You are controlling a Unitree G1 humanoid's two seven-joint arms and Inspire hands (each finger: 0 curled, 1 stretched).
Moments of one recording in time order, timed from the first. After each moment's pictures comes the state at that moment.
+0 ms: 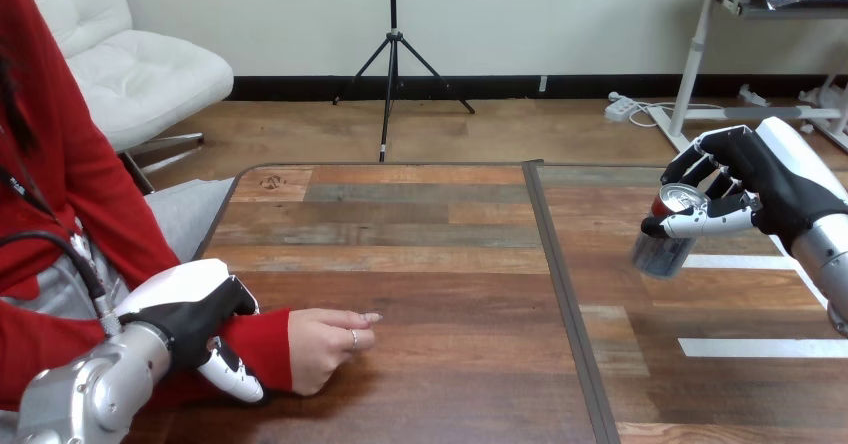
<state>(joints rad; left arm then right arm) -0.14 0.63 -0.22 0.06 0.67 0.22 -0.44 -0.63 -0.63 0.11 1.02 -0.33 -0.43 0.04</state>
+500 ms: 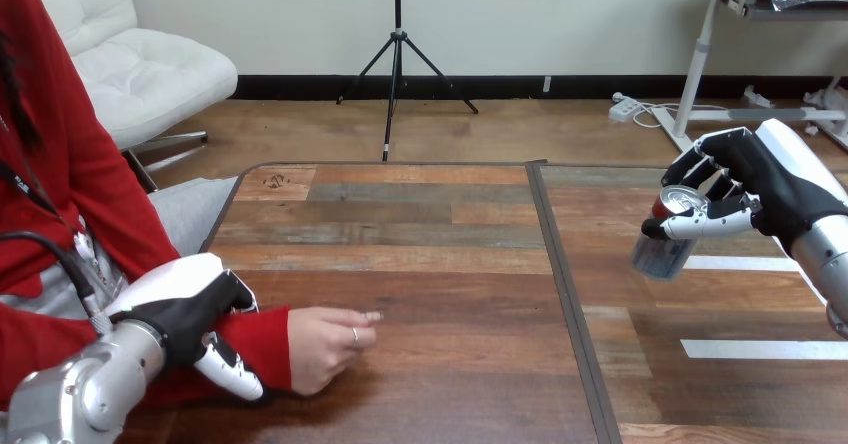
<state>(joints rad) -0.11 0.63 -0.19 0.02 0.64 0.23 -0.45 -0.63 -0.63 0.11 1.02 -0.33 -0.42 0.04</state>
